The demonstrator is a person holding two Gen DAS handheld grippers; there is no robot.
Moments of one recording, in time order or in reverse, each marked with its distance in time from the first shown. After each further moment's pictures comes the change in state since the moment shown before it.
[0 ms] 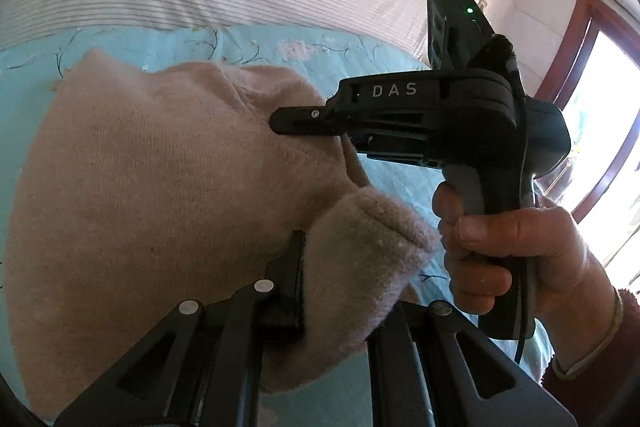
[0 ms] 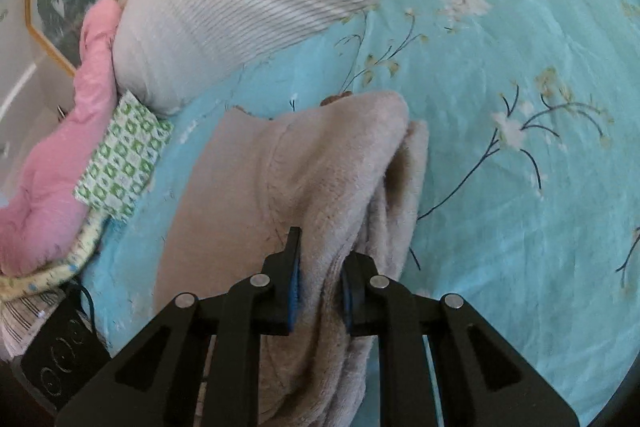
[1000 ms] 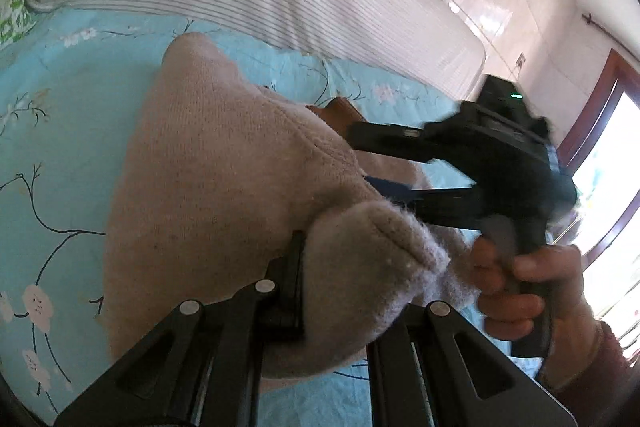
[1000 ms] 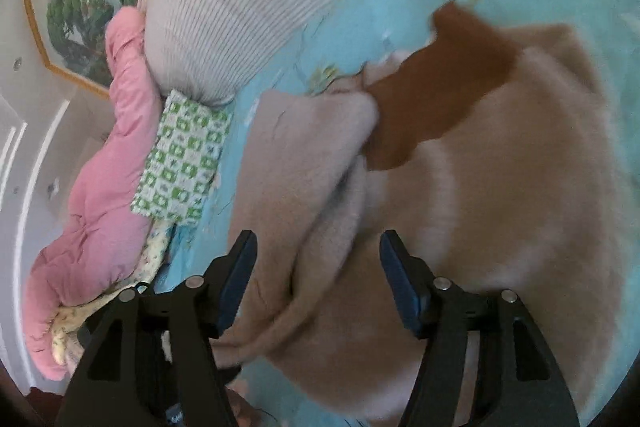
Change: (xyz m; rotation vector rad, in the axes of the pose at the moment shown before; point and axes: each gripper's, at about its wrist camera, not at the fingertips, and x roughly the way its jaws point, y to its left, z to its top) left arm -0.096 0.107 -0.017 -0.169 -0.080 0.044; right arm 0.063 0.071 -0.008 0.153 0.120 0.250
